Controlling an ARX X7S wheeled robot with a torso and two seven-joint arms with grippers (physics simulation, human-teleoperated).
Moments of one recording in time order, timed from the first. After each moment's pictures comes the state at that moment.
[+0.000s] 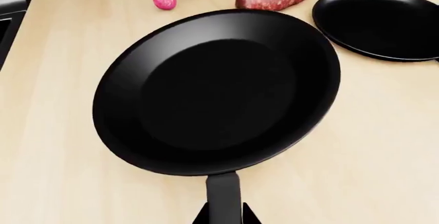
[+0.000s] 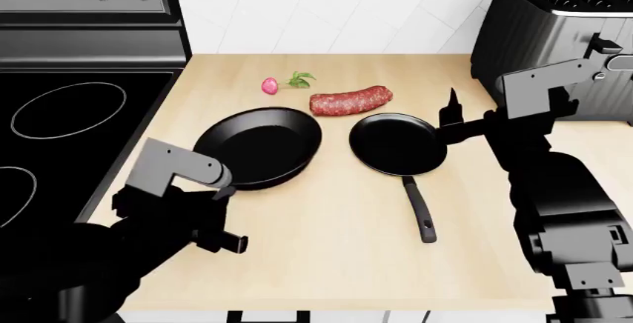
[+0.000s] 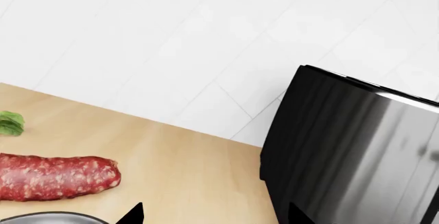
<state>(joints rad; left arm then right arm) -0.71 -0.70 0.31 0.42 -1.37 -1.18 -0.57 0.83 0.42 -0.20 0.30 0.18 0.40 -0.07</state>
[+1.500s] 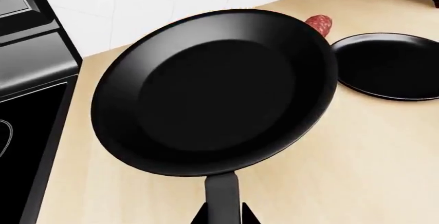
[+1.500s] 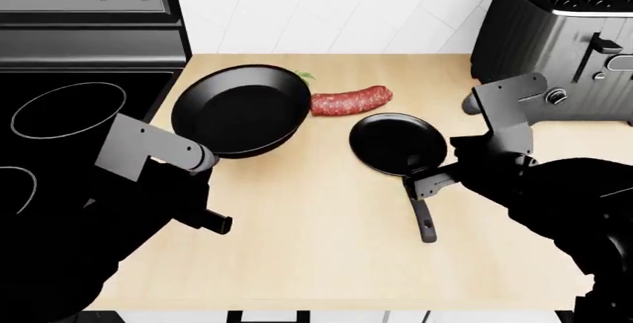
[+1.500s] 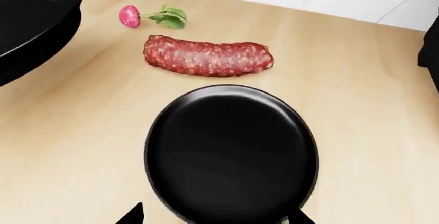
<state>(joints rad) -0.76 -0.79 0.33 0.50 -1.29 -1.11 -0.52 0.88 0.46 -0.10 -0.25 0.60 1.46 -0.11</state>
